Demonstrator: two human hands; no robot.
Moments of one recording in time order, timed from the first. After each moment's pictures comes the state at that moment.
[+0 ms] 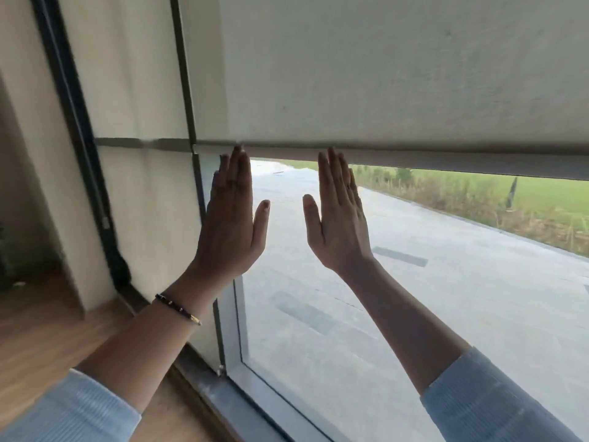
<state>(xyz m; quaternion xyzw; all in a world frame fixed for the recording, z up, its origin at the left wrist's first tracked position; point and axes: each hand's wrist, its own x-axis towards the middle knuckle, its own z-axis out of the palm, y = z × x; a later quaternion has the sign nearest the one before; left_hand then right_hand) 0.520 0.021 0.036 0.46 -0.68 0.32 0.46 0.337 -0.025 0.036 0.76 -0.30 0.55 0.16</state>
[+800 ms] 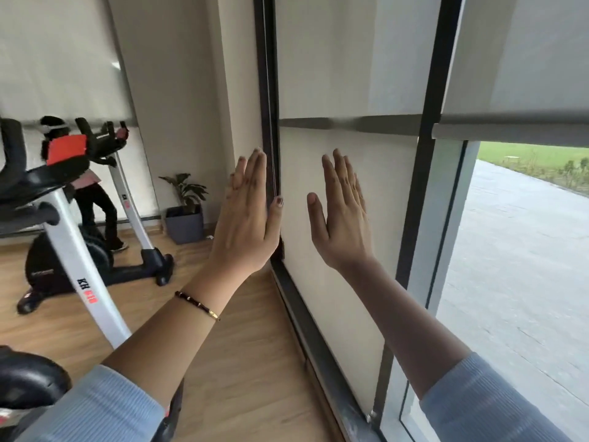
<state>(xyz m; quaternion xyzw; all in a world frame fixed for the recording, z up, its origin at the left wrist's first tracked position) 1.023 -0.054 0.002 0.66 -0.53 0.38 0.36 0.901 -0.176 -0.003 0.83 -0.12 0.55 -0.06</state>
